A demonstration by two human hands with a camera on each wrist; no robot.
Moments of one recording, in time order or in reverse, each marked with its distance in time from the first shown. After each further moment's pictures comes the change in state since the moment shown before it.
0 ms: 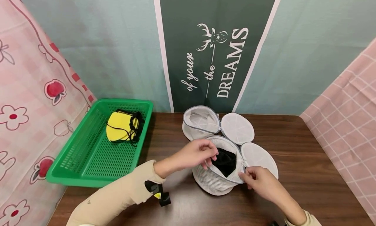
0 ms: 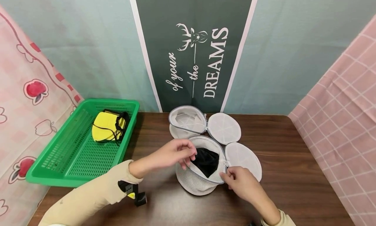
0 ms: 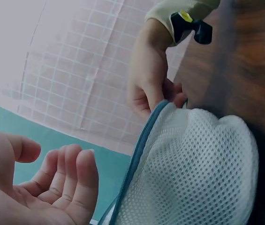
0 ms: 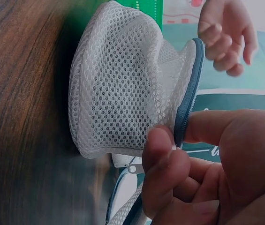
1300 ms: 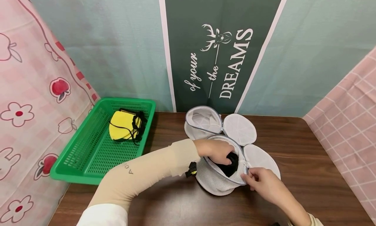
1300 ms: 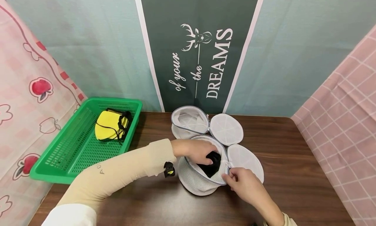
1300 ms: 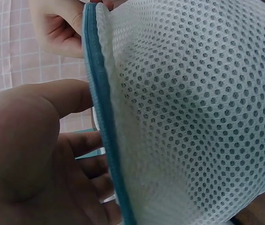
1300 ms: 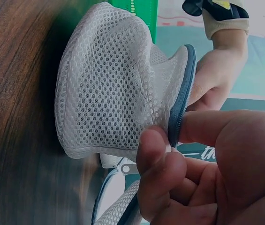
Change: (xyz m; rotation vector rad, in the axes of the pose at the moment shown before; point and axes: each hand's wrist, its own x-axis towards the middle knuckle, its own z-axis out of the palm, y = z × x) left_hand 0.084 0.008 0.024 1.260 -0.485 -0.010; right_hand -0.001 -0.008 -0.007 -0.046 -0.004 -0.012
